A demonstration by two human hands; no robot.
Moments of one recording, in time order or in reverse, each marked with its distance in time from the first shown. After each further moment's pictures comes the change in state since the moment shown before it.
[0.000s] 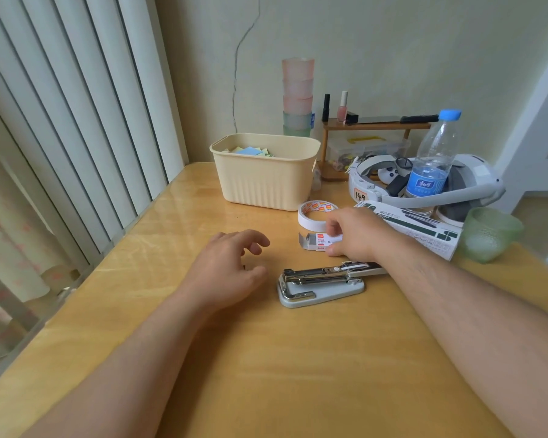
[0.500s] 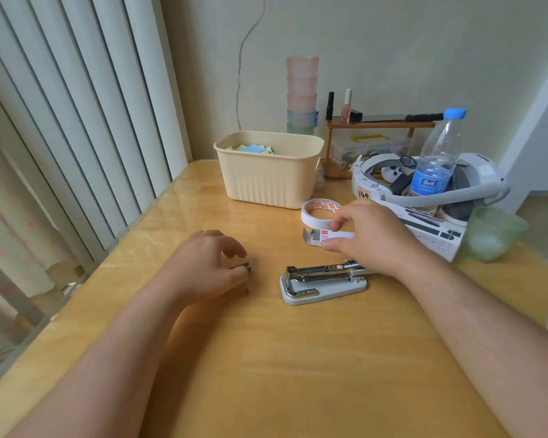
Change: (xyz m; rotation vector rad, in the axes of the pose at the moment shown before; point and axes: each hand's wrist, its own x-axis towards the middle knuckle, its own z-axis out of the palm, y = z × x) left_hand -0.006 -0.013 -0.036 0.182 -0.163 -0.095; right_hand -0.042 -0.012 -0.013 0.178 0.184 -0.033
